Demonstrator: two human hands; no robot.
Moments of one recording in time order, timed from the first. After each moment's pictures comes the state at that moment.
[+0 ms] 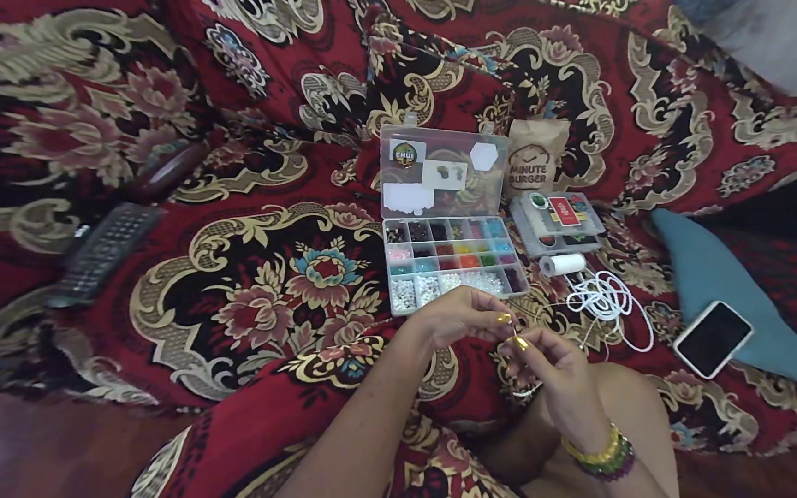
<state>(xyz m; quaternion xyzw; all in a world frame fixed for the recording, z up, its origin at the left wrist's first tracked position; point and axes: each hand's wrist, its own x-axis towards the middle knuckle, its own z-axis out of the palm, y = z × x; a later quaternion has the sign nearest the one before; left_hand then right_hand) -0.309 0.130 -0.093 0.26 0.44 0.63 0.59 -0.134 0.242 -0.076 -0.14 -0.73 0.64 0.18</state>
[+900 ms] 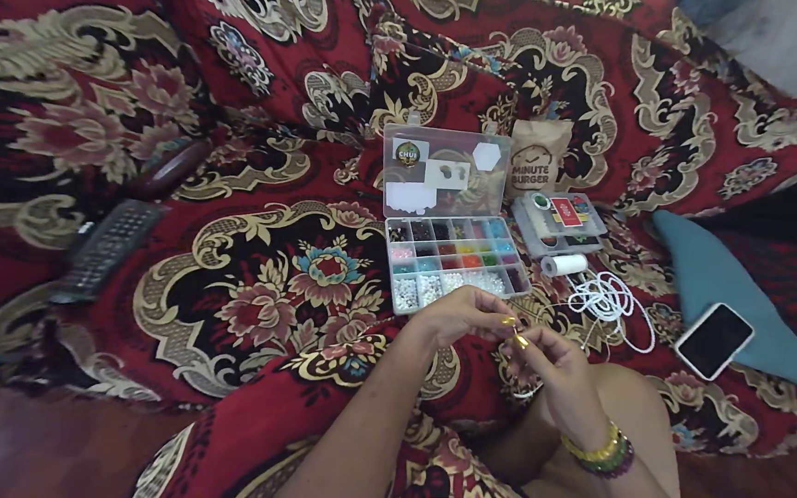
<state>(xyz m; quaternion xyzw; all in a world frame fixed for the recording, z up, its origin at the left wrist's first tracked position) -0.308 0.131 -0.093 0.28 0.45 0.62 0.58 -0.137 0.242 -0.078 -0.16 -0.74 0.63 0.18</state>
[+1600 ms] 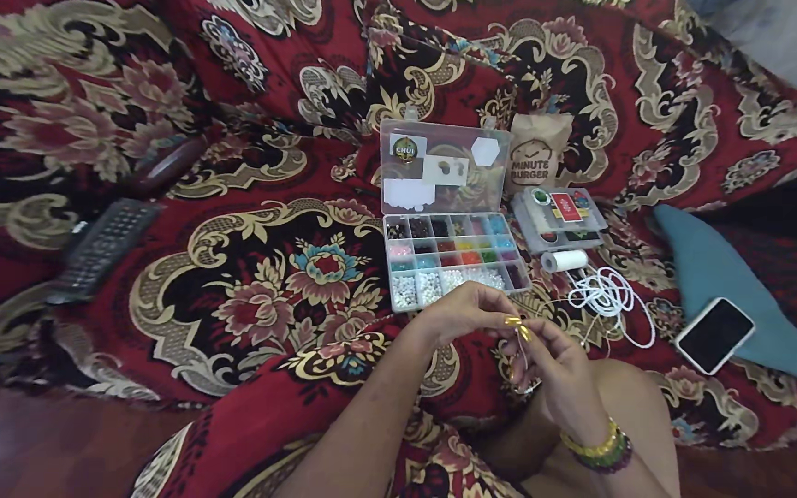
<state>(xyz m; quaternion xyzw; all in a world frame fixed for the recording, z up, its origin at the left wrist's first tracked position) -0.305 0.133 -0.094 0.34 0.47 0.62 0.52 -0.136 0.241 -0.077 -0.17 -0.70 0.67 0.17</state>
